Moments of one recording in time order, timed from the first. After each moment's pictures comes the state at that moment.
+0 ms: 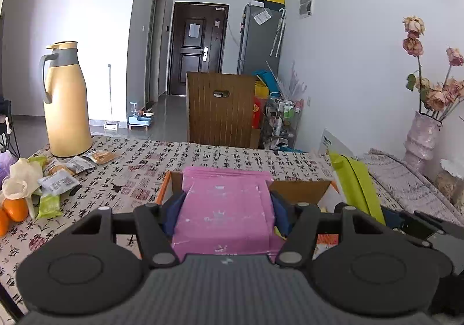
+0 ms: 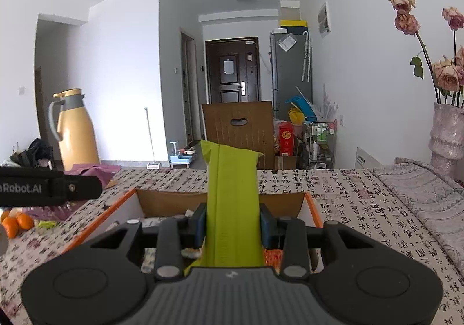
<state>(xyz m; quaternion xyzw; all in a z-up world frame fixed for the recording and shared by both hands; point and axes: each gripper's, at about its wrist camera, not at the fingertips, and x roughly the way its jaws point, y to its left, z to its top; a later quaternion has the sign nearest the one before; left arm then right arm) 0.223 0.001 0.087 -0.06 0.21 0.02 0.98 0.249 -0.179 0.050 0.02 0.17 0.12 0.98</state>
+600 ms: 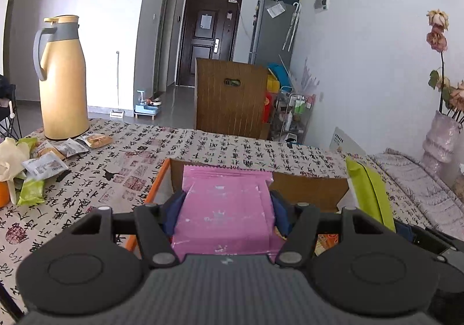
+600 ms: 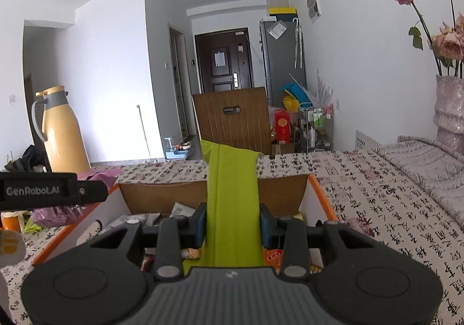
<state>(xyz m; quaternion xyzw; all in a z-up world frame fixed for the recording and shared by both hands) 0.267 0.007 0.046 -0.08 0.23 0.04 0.97 0.286 -0.179 0.015 0.04 0.19 0.11 0.97</state>
